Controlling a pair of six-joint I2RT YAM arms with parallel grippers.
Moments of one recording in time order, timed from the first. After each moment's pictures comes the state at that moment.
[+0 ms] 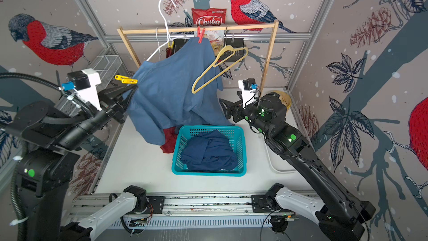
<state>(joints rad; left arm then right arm) -0.29 0.90 1.70 -0.63 0.36 -0.03 0.70 1.01 1.32 -0.40 -0.02 0.13</state>
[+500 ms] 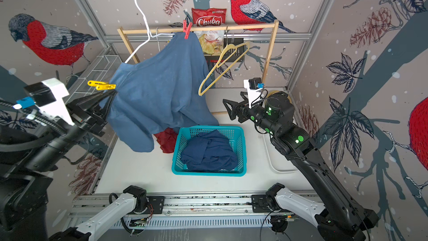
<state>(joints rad) -0.29 0.86 1.84 -0.75 0.29 0.01 0.64 0.99 1.34 -0.46 -0.12 0.16</state>
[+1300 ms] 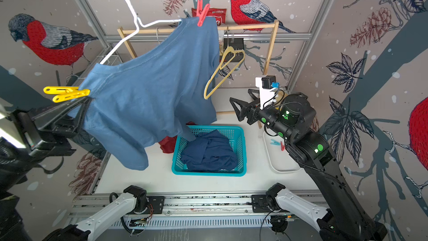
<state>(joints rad) -0.32 0.89 2.03 -0.70 0.52 -0.01 0.63 0.94 1.47 -0.57 -0.14 0.14</state>
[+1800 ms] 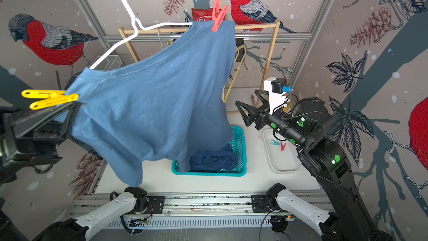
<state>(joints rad) -0.42 0.94 2.09 -0.67 0.58 -0.03 0.63 0.89 1.53 -0.65 -0.15 0.08</state>
